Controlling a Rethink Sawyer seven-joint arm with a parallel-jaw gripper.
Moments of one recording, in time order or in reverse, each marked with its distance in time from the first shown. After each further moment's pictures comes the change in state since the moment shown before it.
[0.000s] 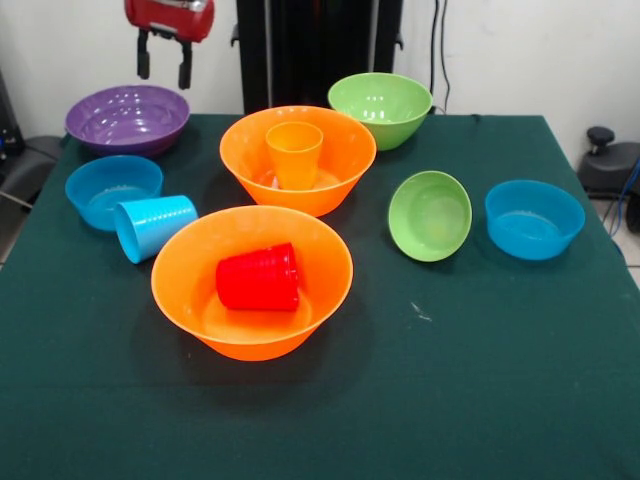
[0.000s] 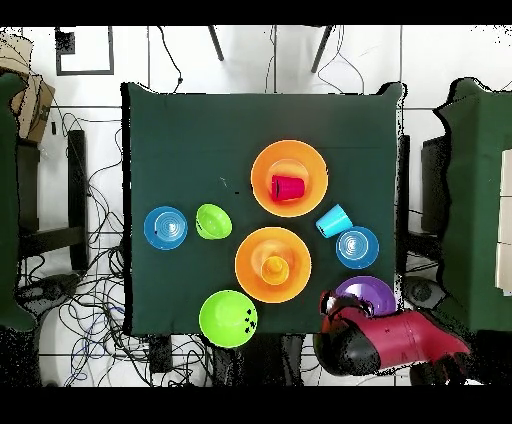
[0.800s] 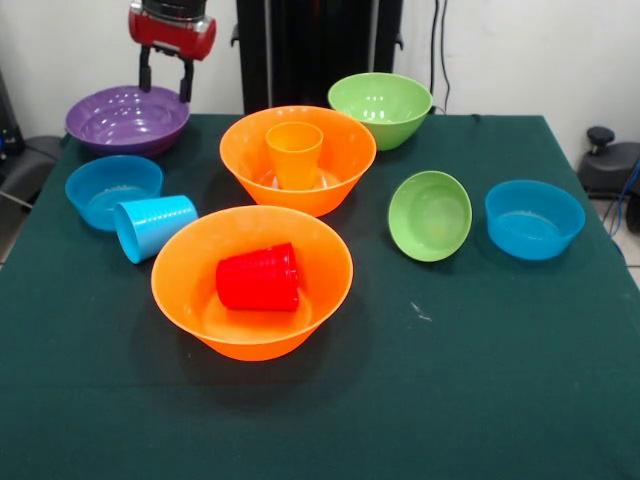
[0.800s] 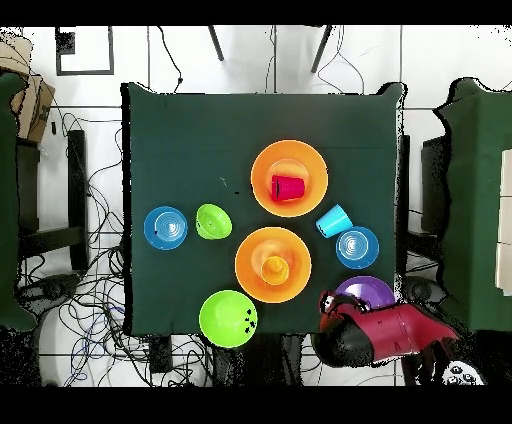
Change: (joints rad) arm 0.088 0.103 -0.115 -0.080 -0.024 -0.015 0.000
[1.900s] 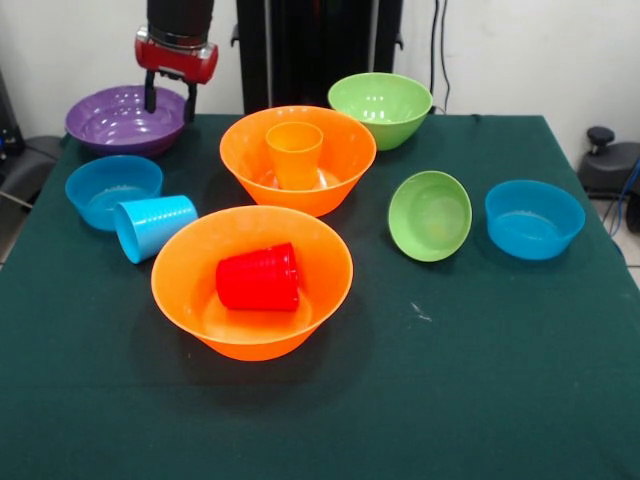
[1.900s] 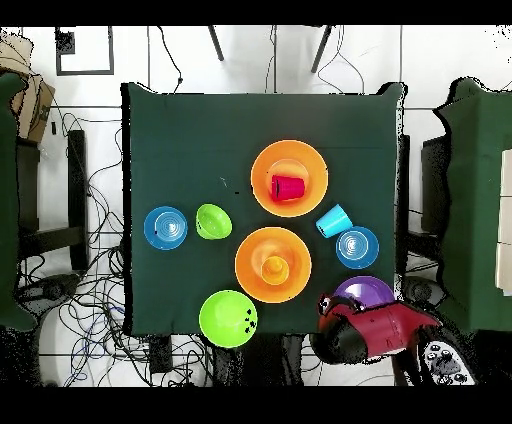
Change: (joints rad) arm 0.105 0.160 -0.165 -0.089 -0.012 -0.130 0.000
